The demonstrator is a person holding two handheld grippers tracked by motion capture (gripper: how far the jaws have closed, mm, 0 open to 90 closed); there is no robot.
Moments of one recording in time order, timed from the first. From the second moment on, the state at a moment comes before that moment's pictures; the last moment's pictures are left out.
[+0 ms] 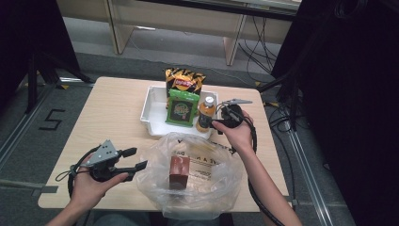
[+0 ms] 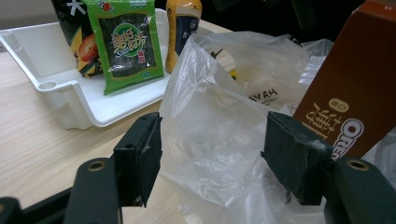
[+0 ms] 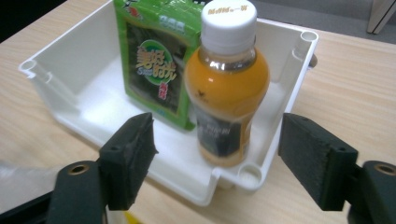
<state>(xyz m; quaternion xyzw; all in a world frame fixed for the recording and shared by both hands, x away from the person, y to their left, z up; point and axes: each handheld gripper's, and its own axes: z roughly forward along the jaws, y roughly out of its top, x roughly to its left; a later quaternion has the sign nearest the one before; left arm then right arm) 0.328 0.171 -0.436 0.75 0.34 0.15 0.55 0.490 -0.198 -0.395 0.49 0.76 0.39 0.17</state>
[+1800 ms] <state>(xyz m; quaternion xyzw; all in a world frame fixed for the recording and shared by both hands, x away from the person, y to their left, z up) 0.320 0.110 -0.416 0.79 0.18 0.09 0.58 0.377 -0.250 -0.398 0.48 0.74 0.44 0.15</state>
